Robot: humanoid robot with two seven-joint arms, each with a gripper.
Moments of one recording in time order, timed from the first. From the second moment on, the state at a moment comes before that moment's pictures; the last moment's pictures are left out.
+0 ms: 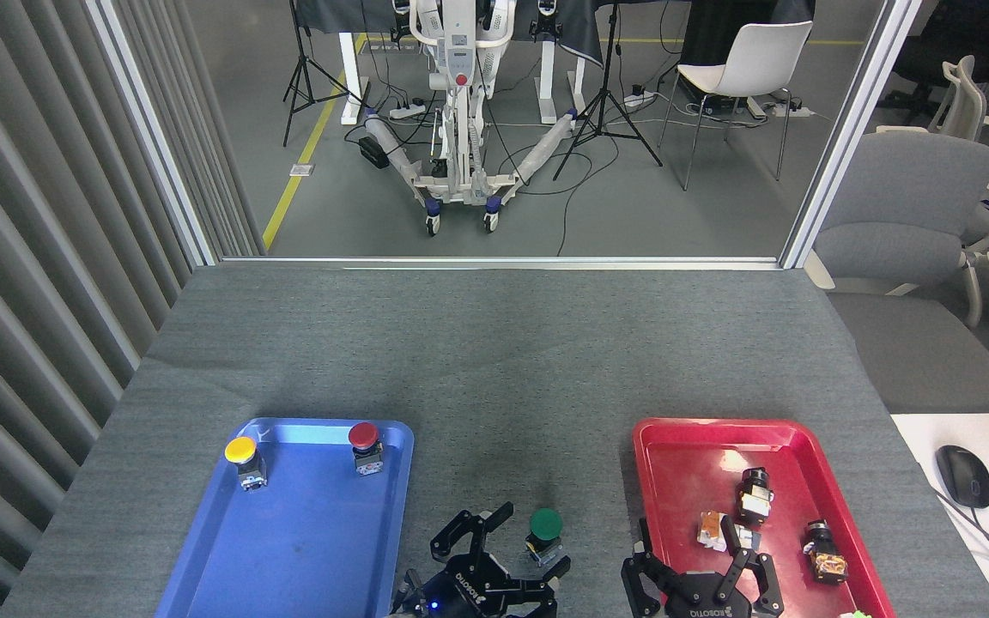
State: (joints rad) left arm -0.20 -0.04 -0.44 -1.06 -1.55 -0.42 0.41; right arm 0.19 0.18 -0.05 -1.55 1.69 -0.08 -0.21
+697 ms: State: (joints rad) left arm 0.02 0.09 0.08 -1.35 -1.46 -0.21 0.22; right arm 0.16 0.18 0.13 -1.54 1.71 -0.09 -0.18
